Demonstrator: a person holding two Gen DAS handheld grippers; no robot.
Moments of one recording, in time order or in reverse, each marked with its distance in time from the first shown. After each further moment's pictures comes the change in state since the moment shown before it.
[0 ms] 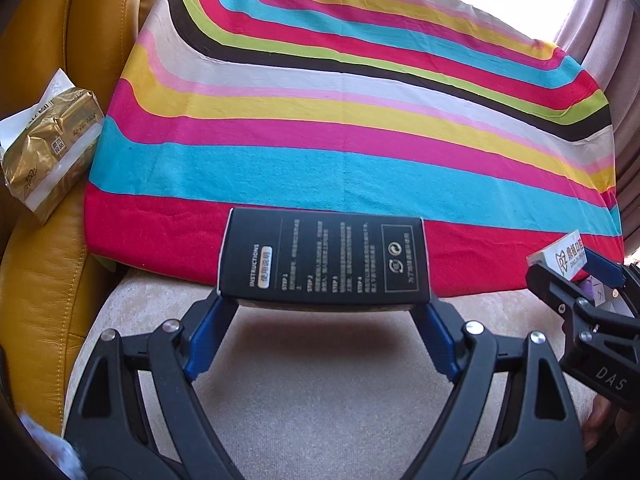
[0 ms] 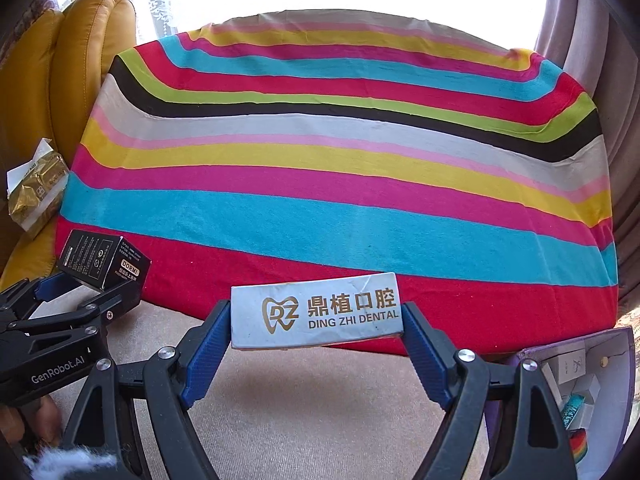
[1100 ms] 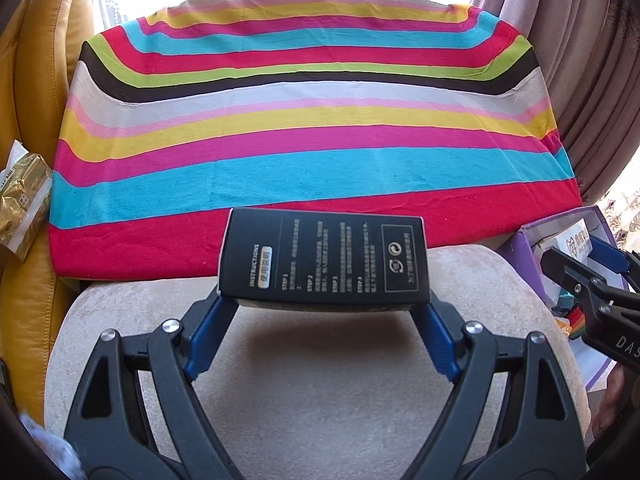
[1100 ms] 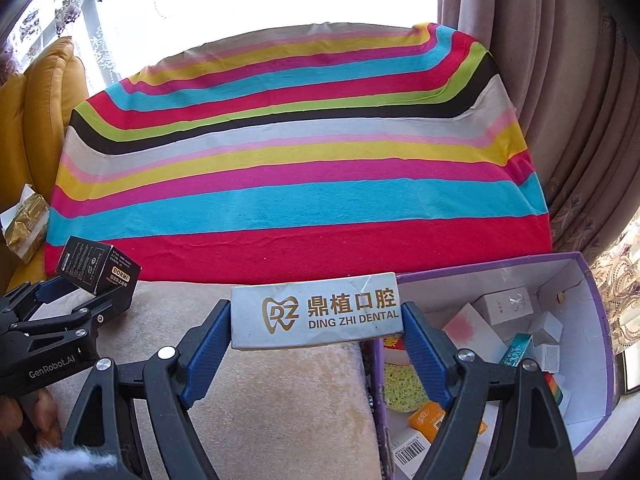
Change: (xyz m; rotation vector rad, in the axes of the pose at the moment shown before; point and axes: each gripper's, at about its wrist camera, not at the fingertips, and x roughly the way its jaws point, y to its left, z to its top) left arm -0.034 -0.100 -0.021 0.199 -0.010 -0.097; right arm -0.064 -0.100 -0.052 0.173 -0.037 -0.077
